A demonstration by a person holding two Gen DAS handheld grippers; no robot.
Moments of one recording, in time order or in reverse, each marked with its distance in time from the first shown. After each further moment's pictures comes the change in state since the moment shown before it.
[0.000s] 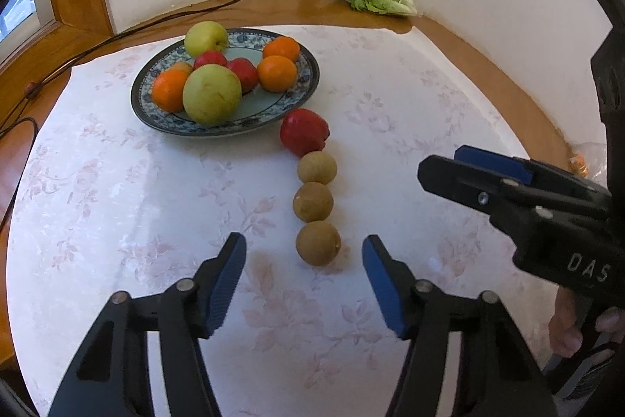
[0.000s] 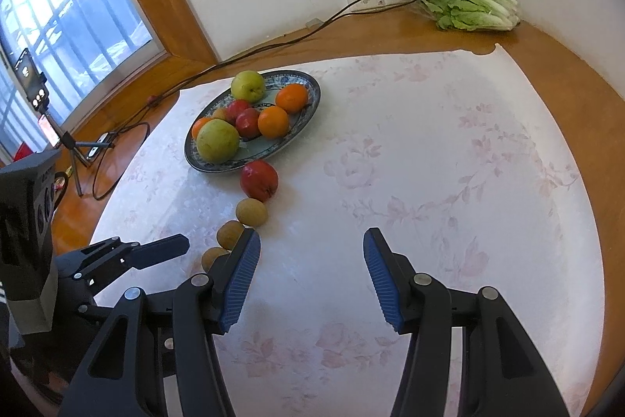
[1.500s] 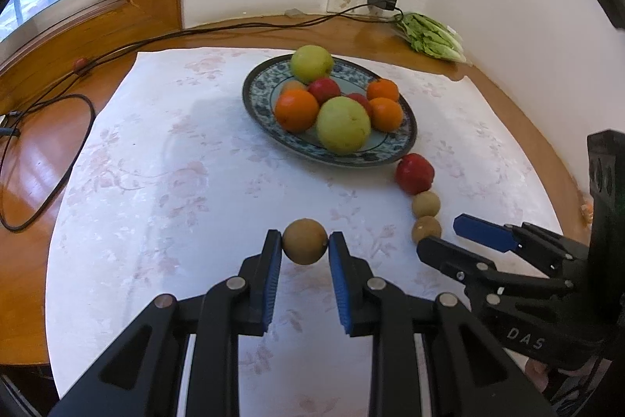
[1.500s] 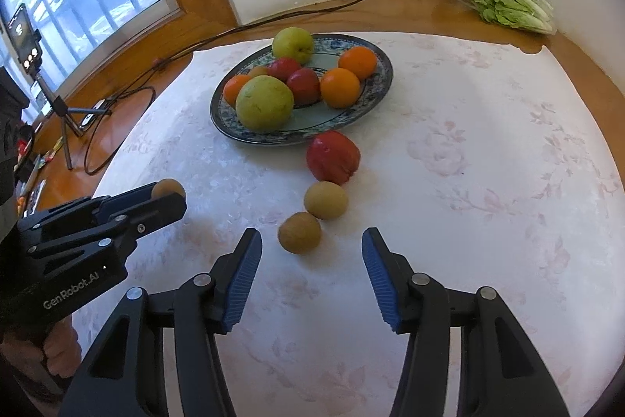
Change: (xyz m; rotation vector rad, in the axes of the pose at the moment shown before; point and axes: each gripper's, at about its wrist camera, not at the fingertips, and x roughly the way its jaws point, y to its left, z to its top) left arm -0.026 0.091 0.003 -0.137 -0.080 0.033; right arm 0.047 0.064 -0.006 -0.069 0.074 -0.037
